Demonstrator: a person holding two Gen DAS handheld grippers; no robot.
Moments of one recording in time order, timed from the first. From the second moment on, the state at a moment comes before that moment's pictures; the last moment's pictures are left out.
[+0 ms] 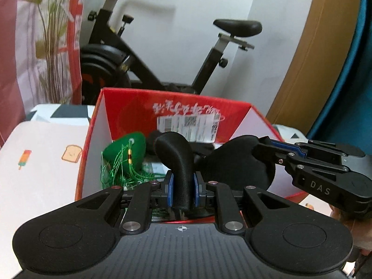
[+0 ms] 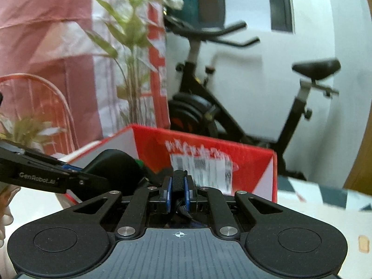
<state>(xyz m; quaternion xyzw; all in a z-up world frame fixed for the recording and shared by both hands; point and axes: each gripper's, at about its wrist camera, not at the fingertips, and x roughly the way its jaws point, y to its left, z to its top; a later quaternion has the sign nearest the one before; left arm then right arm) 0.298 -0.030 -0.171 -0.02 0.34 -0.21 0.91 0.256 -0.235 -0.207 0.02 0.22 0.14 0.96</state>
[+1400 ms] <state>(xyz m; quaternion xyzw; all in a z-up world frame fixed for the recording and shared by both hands) 0.257 -0.008 -0.134 0.04 0.28 -0.14 0.95 0.201 -0.283 -0.199 0.09 0.18 0.01 0.98</state>
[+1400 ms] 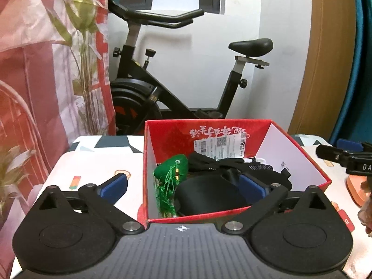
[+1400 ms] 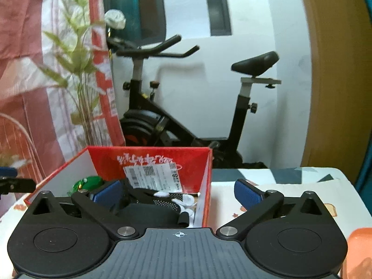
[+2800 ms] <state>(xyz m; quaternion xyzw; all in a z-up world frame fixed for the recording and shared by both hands) 0.226 0.033 -0.237 -0.01 0.32 -0.10 0.94 0.155 -0.246 -0.336 0.12 0.28 -0.01 0.95</state>
